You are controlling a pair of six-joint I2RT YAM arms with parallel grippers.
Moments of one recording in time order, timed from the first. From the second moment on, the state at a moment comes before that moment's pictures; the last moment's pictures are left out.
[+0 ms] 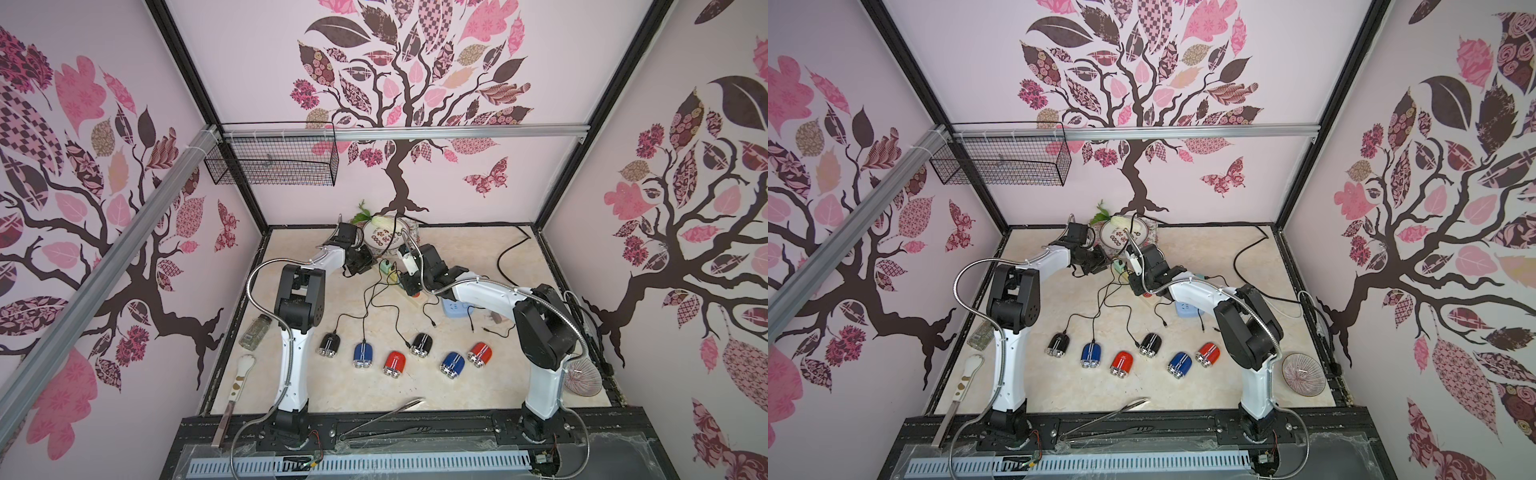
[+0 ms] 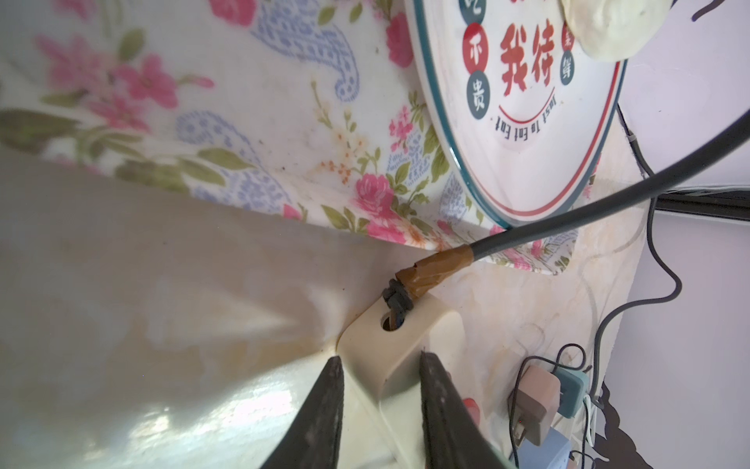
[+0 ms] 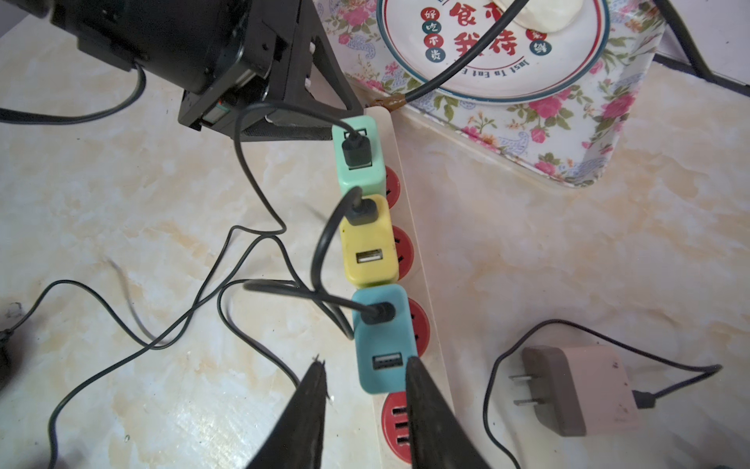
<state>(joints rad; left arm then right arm) -0.20 2.32 1.79 -0.46 0.40 -0.72 0.64 1.91 1.36 -0.19 -0.01 0.07</state>
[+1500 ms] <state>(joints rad) -0.20 2.32 1.80 -0.47 0.38 -0.71 0.62 1.96 1.38 -0.21 -0.03 0.03</state>
